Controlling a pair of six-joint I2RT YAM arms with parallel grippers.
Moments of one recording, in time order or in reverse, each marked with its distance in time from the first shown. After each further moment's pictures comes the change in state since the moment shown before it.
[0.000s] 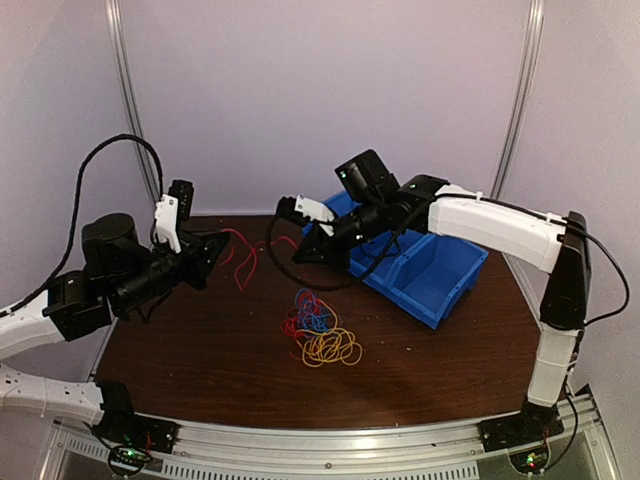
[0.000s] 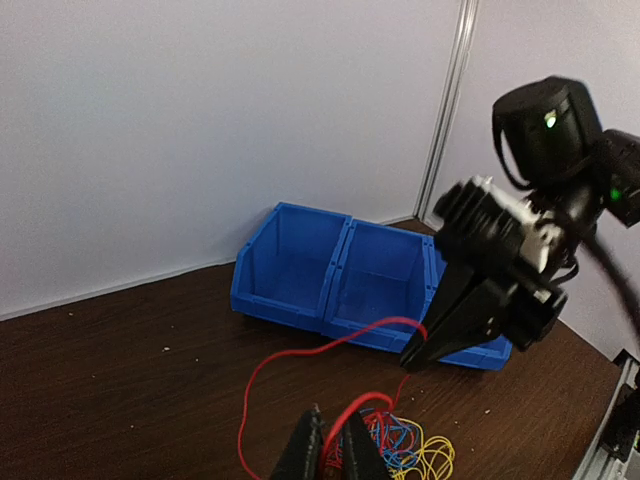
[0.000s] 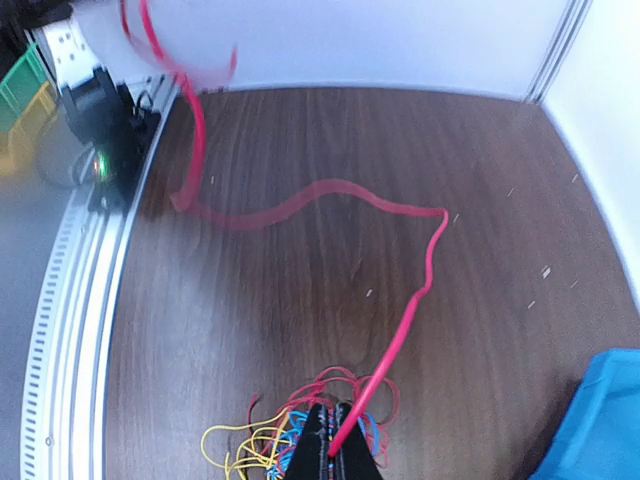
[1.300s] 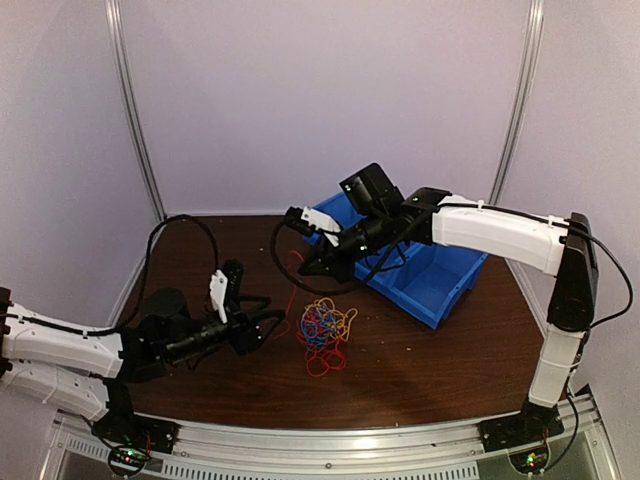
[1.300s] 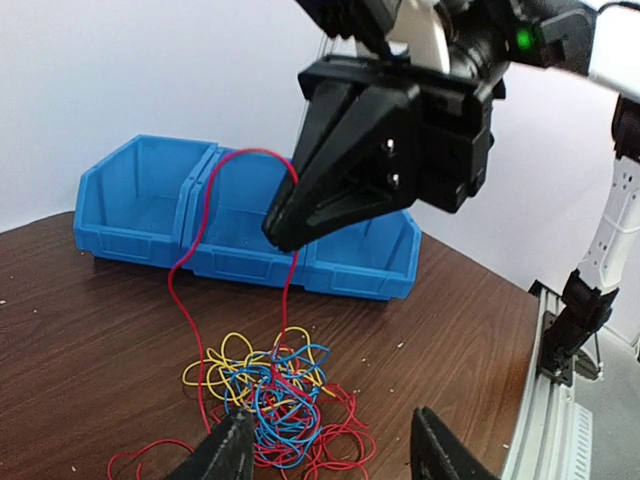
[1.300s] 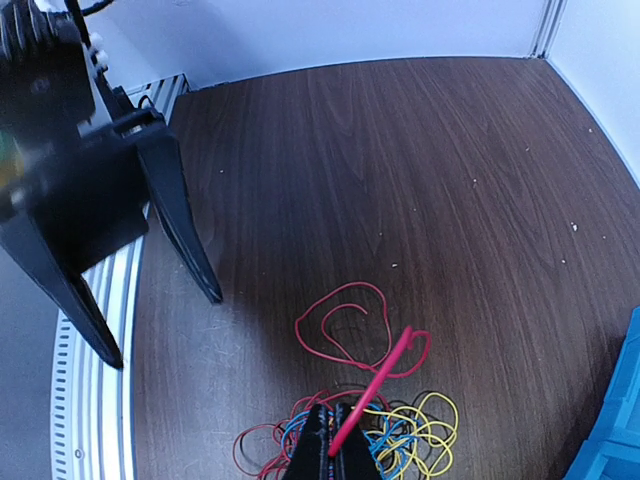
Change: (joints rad) left arm -0.056 0.200 -0.478 0.722 0.282 -0.078; right arm -0.008 -0.050 -0.119 0.063 -0.016 0.116
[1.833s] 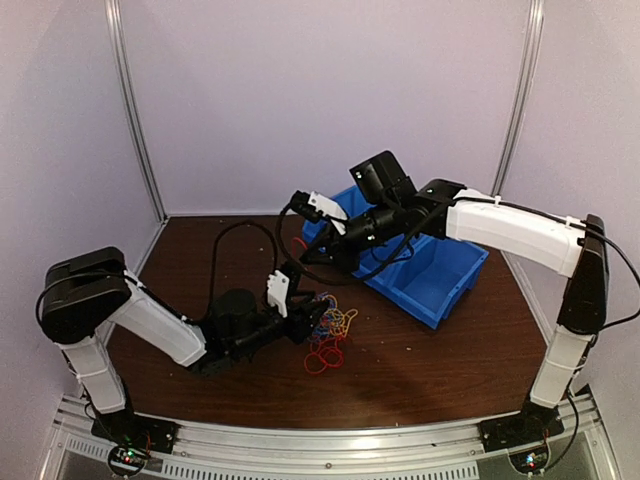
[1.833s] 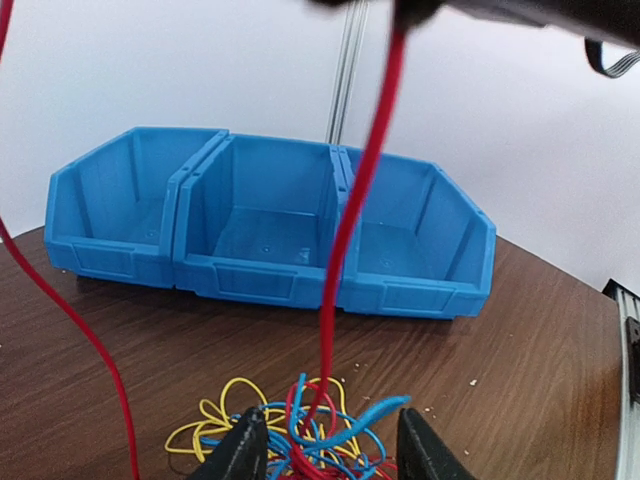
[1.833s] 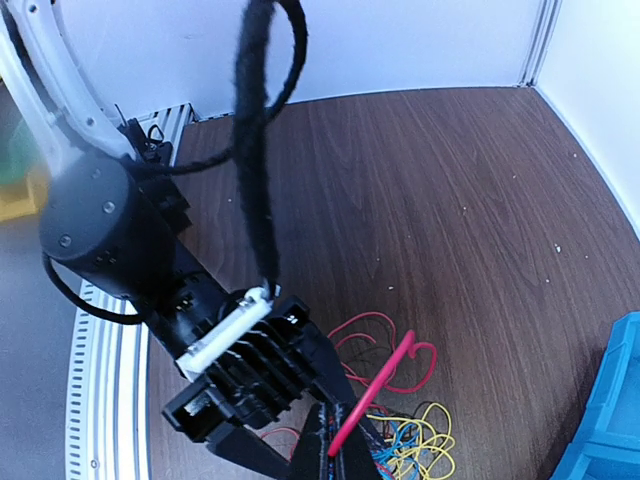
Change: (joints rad) left arm -0.009 0.703 0.261 0.416 -0.085 0.084; right arm -0.003 -0.058 0.000 0.009 0.000 0.029
